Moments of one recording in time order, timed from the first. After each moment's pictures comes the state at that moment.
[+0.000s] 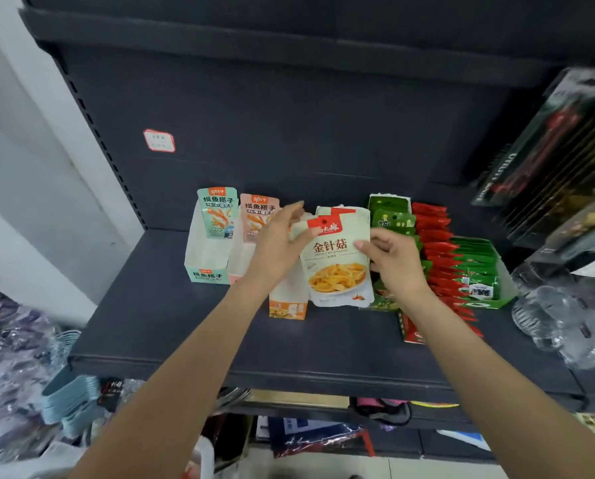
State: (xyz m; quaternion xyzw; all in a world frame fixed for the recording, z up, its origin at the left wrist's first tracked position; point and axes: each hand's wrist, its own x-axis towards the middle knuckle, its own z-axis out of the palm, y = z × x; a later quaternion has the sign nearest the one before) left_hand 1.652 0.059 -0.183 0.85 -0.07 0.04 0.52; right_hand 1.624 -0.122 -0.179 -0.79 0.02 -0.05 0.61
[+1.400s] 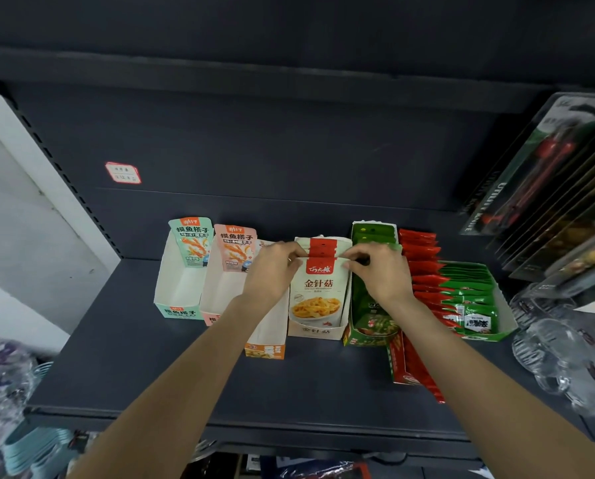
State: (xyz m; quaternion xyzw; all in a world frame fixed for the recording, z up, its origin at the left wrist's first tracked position) left_hand 1.708 0.023 -0.206 0.93 -0.07 0.01 0.35; right_hand 1.697 -0.163 -0.195 -0.96 -0.01 -0.08 0.27
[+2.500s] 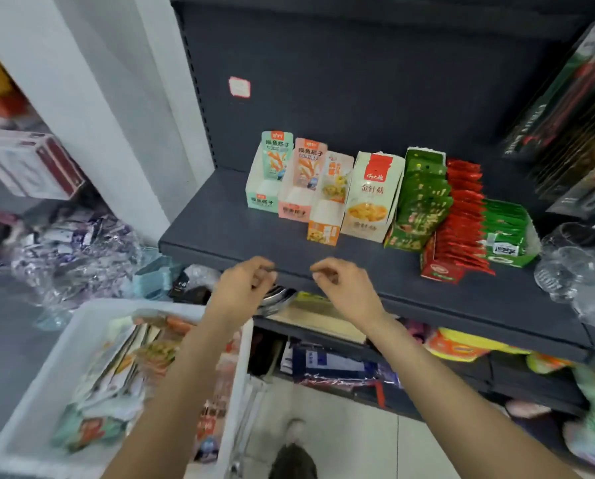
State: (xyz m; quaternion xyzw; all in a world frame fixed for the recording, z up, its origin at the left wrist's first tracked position) left_hand 1.412 0.130 -0.226 0.91 0.07 0.02 0.40; right_hand 1.452 -0.055 -0.217 -0.91 -0.14 0.09 0.39
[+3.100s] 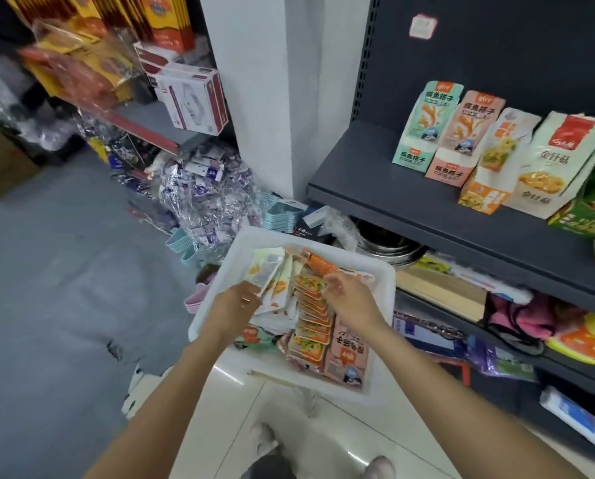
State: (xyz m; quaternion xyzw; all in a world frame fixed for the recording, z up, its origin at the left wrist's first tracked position) left_hand 1.221 0.365 -0.302 0.87 0.28 -0.06 0.39; right_hand 1.319 0.172 -0.292 -0.89 -0.17 0.23 0.37
